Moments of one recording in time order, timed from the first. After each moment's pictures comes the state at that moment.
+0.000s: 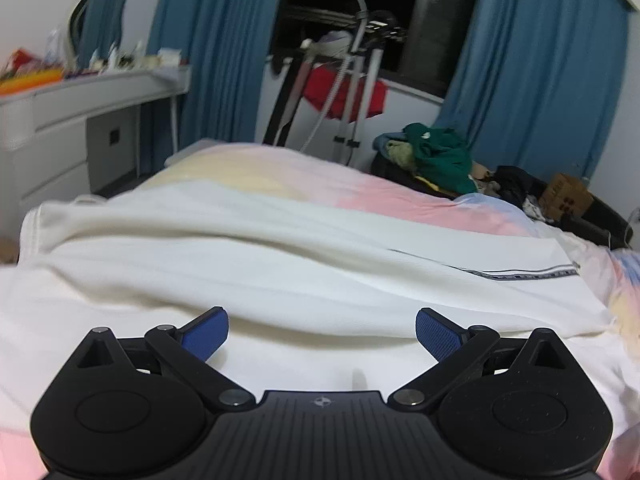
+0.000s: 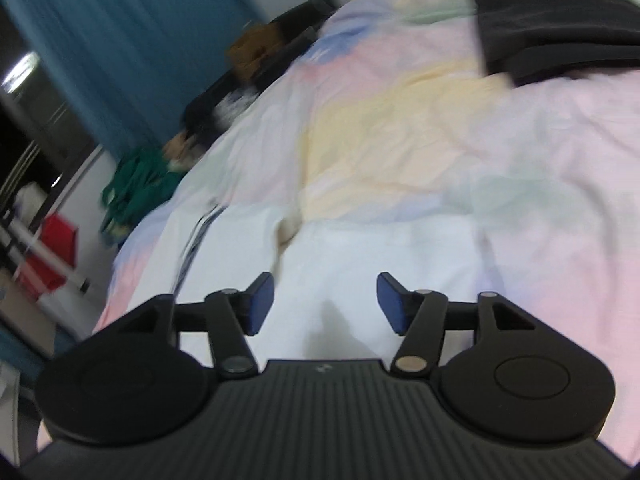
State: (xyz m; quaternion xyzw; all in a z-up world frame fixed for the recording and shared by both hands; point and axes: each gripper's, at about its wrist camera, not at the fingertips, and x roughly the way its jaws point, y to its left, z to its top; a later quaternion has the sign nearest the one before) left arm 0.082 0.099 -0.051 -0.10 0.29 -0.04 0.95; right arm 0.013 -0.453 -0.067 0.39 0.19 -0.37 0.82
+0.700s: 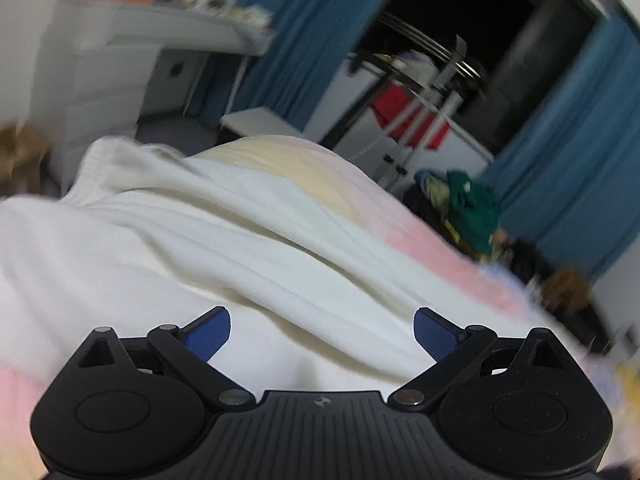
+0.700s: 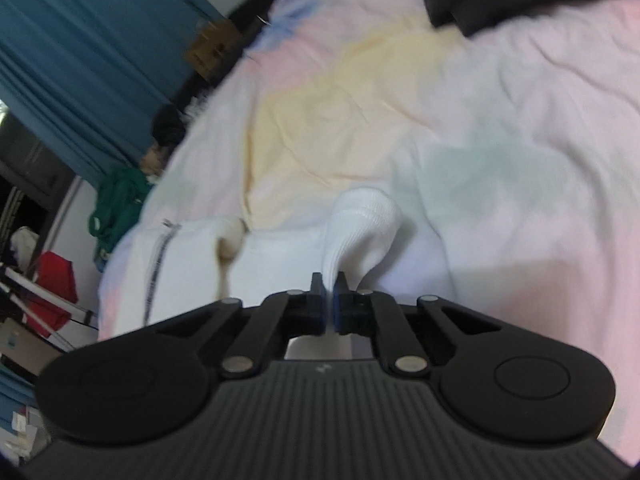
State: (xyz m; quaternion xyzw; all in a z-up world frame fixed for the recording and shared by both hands) left arm 0.059 0.219 -0.014 -0.29 0.30 0.02 0.91; right arm 0.006 -0.503 -0.101 0.46 0.19 -0.36 0.79
